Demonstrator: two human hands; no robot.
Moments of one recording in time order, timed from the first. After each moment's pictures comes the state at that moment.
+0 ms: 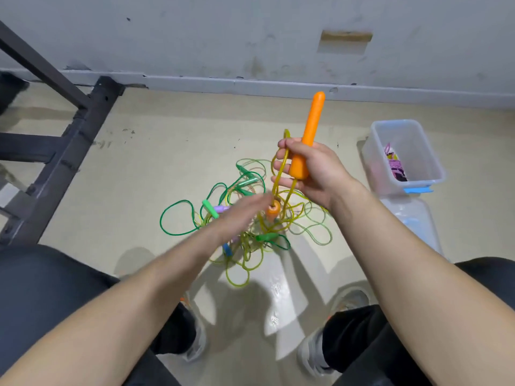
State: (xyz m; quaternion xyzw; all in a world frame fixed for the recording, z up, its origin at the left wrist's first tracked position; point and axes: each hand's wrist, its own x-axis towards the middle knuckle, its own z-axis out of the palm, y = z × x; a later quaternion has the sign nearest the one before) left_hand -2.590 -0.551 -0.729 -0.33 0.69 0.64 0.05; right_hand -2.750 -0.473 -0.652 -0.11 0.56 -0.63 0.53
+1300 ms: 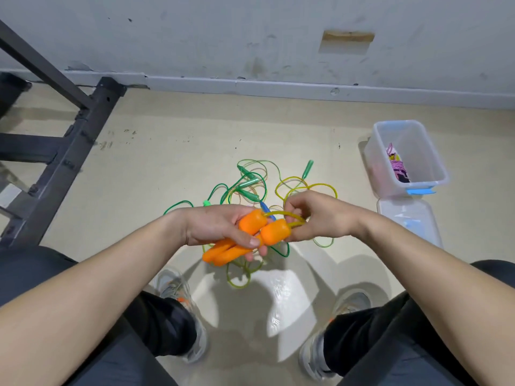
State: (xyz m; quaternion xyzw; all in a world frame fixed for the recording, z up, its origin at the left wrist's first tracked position) left_hand -2.557 -0.574 -0.682 -0.17 0.59 0.74 0.27; right_hand -2.755 -0.422 -0.686 -0.51 0.66 -0.24 0.49
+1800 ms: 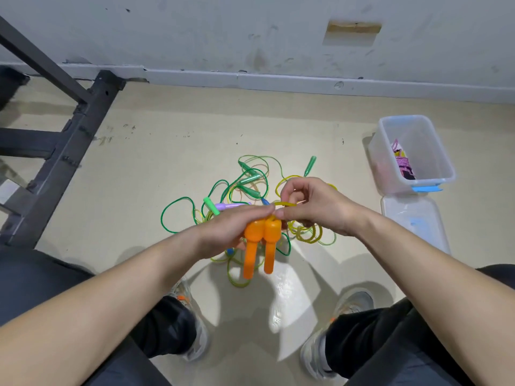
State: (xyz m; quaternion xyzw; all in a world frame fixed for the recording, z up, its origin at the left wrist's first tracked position) left_hand -2.570 -0.542 -0.692 -0.32 0.56 0.75 0.15; right_hand -2.751 -0.433 -0.696 -0.38 0.63 -0.41 0.54
